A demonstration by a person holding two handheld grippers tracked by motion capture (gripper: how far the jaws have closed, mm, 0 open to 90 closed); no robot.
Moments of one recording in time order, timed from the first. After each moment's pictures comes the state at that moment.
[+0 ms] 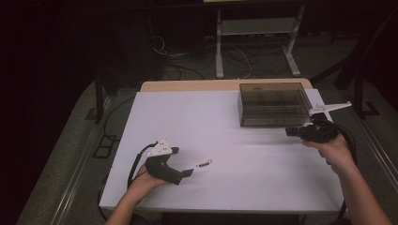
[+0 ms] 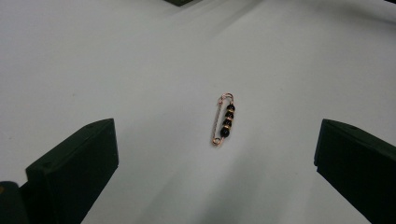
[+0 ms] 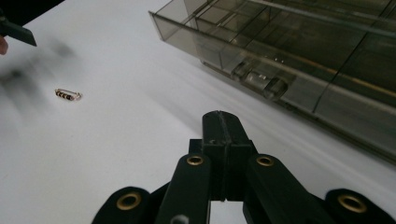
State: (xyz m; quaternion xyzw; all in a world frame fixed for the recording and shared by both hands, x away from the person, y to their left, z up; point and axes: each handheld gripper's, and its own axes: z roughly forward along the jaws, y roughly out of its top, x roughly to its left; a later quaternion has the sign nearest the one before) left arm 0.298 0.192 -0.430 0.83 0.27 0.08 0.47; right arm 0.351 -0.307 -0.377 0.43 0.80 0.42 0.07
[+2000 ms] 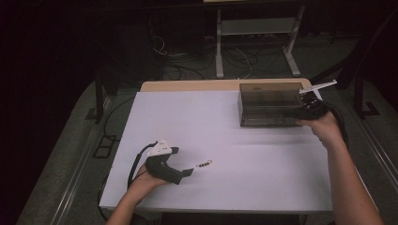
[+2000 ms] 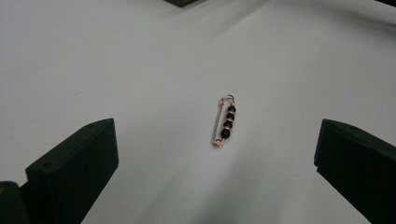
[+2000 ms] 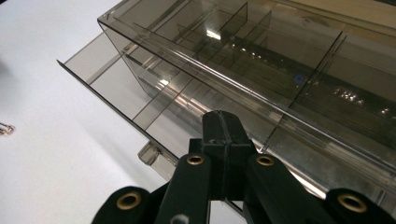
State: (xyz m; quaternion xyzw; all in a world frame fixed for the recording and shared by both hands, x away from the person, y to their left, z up) left arm 0.298 0.192 -0.430 0.83 0.28 0.08 0.47; right arm 0.423 -0.304 -0.372 0.44 0.80 0.38 0.09
